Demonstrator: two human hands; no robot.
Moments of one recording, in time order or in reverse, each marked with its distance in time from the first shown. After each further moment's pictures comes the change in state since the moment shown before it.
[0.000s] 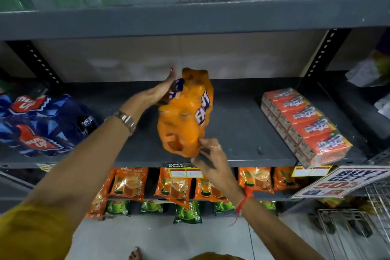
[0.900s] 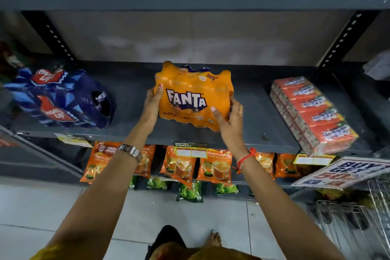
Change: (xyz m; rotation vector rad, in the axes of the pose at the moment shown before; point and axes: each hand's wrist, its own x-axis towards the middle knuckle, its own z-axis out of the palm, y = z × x) left_hand -0.028 -0.101 0.046 -0.602 0.494 0.172; right_hand 0.044 -0.005 -0.020 -0.068 0.390 0.044
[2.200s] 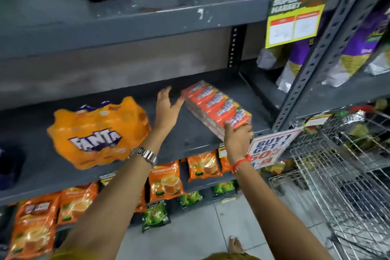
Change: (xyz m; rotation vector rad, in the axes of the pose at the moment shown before) left_hand -0.058 0.047 0.260 0.390 -0.181 0.391; right_hand -0.020 0.004 -0.210 -0.303 0.630 0.581
